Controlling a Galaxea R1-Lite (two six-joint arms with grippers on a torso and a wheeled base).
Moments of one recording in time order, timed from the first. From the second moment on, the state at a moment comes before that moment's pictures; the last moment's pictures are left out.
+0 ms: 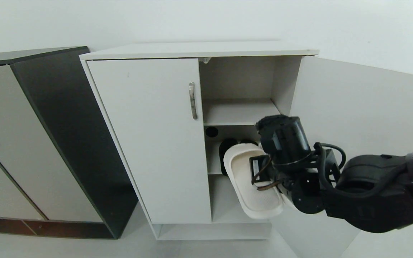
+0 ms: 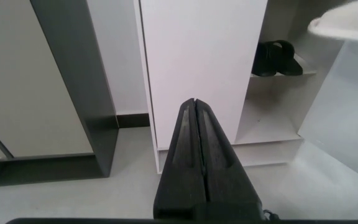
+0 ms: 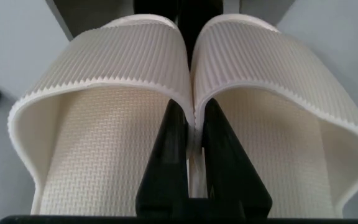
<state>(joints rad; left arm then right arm) 0.00 0.00 0.00 0.00 -0.05 0.01 0.86 1.85 -1.18 -0.21 -0.72 0.28</state>
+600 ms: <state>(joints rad) 0.00 0.00 0.00 0.00 -0.05 0.01 0.88 1.90 -1.35 -0.25 -0.79 0.26</state>
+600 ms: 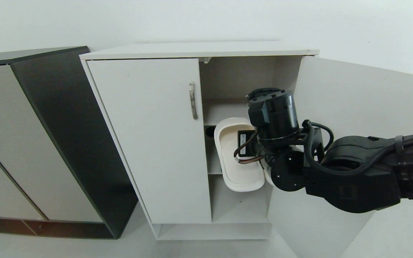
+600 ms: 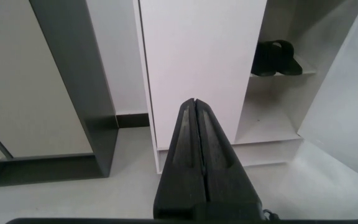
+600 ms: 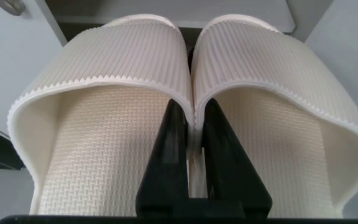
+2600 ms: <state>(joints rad) 0.00 0.00 0.00 0.00 -0.05 0.01 0.83 2.03 -1.44 -0.35 -0.77 0.22</state>
